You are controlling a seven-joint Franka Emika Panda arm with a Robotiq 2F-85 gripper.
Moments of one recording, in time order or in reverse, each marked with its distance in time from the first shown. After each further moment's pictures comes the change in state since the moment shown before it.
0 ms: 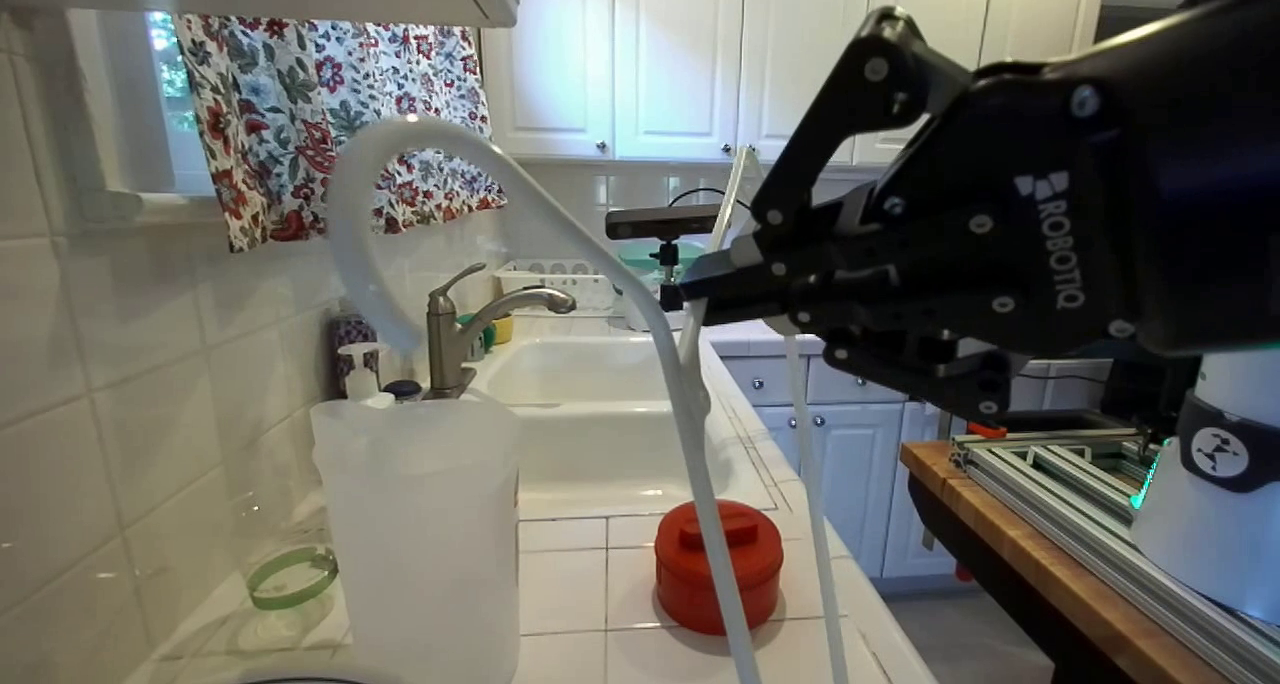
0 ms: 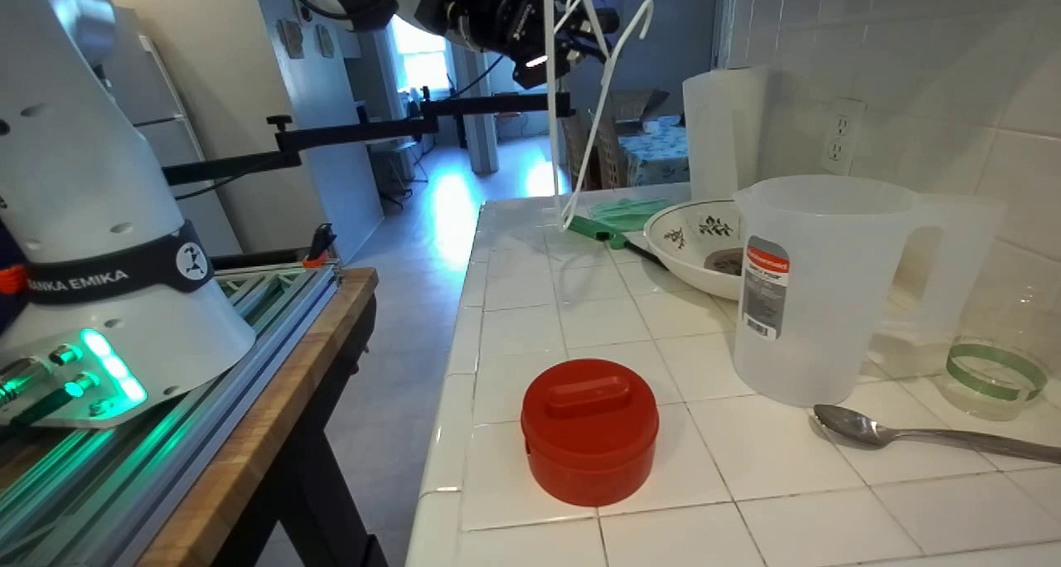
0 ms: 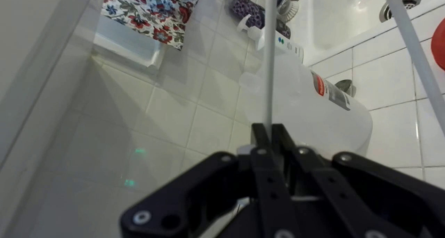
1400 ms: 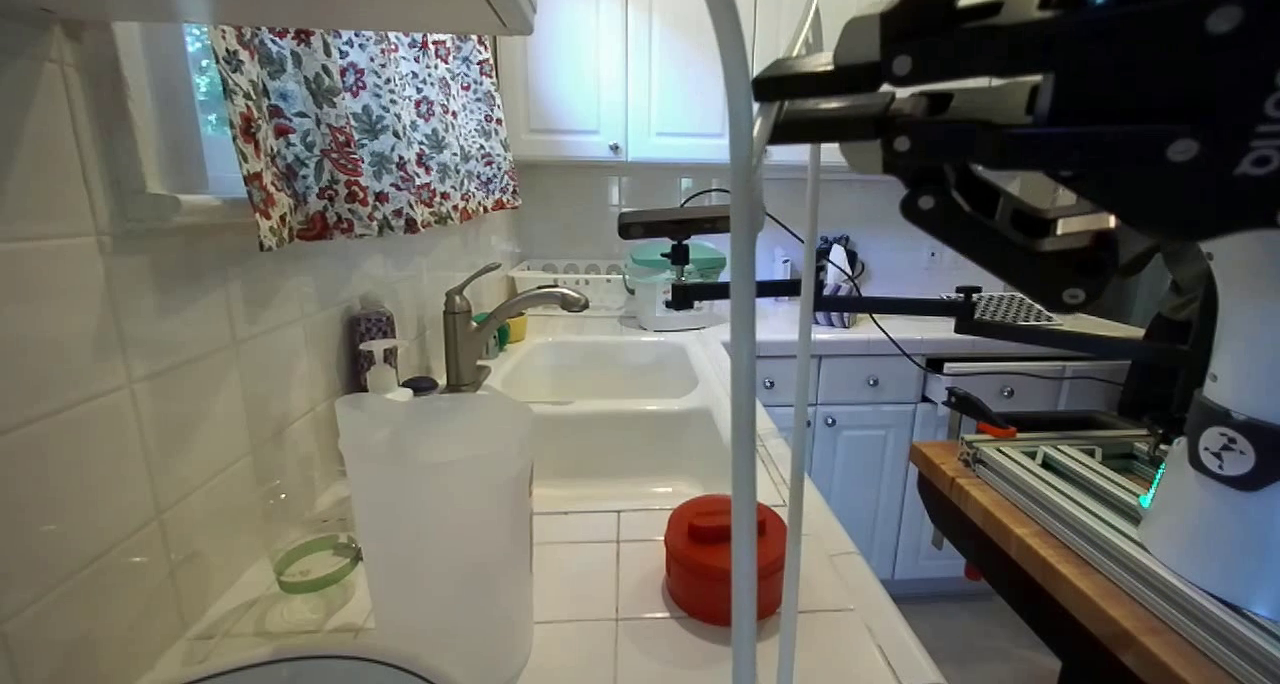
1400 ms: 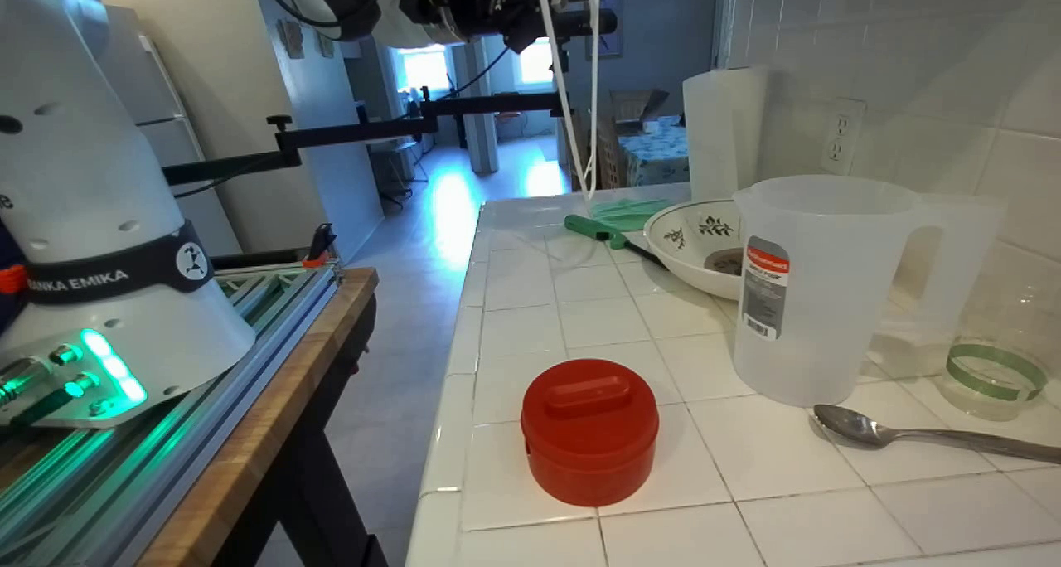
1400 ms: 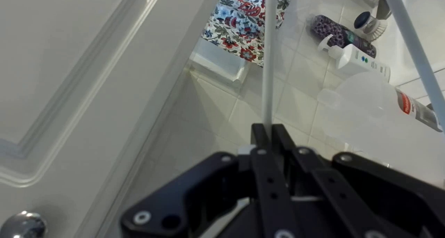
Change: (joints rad) arm 0.093 0.017 0.073 0.001 -0.114 -0.281 0.083
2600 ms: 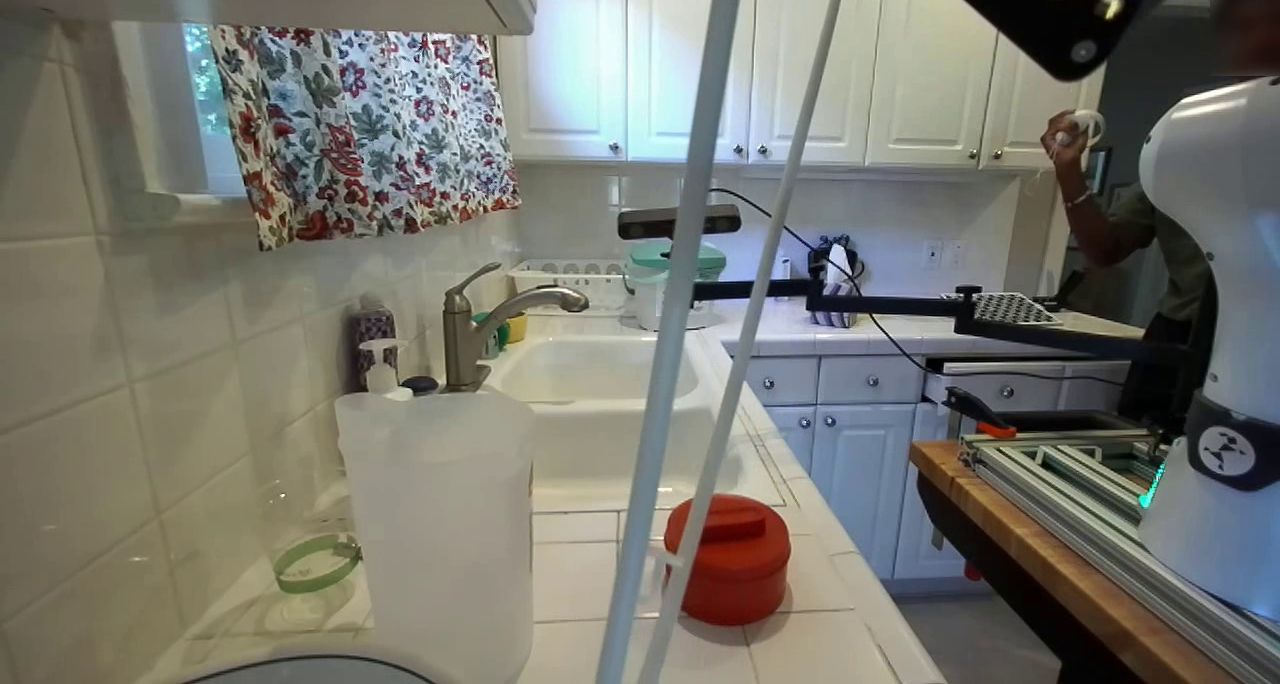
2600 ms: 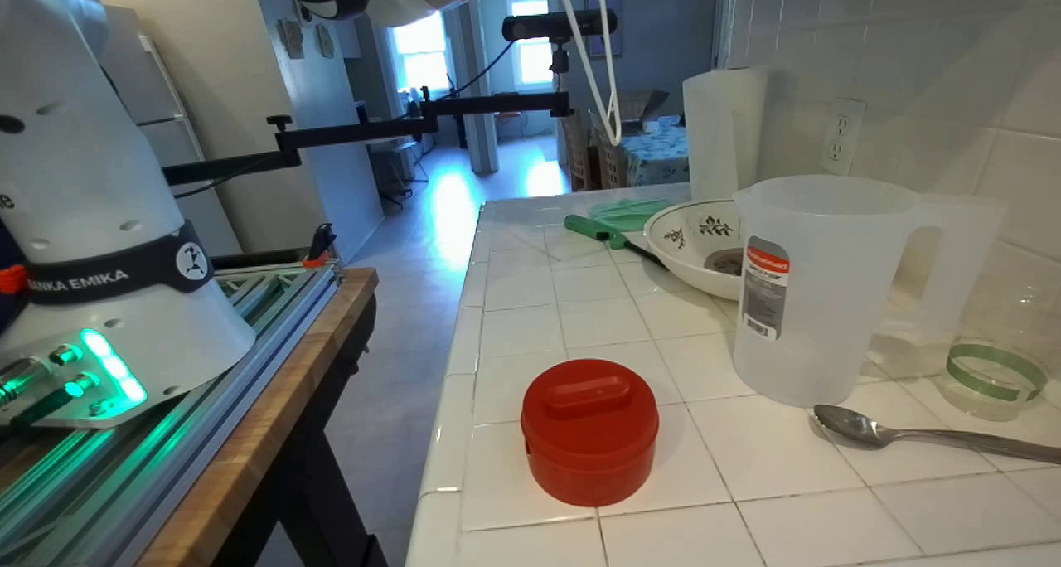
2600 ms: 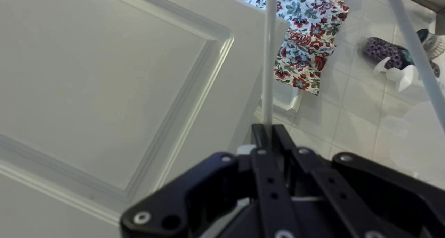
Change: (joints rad) arm 0.013 -0.094 0.001 -0.001 -0.053 -0.100 -0.002
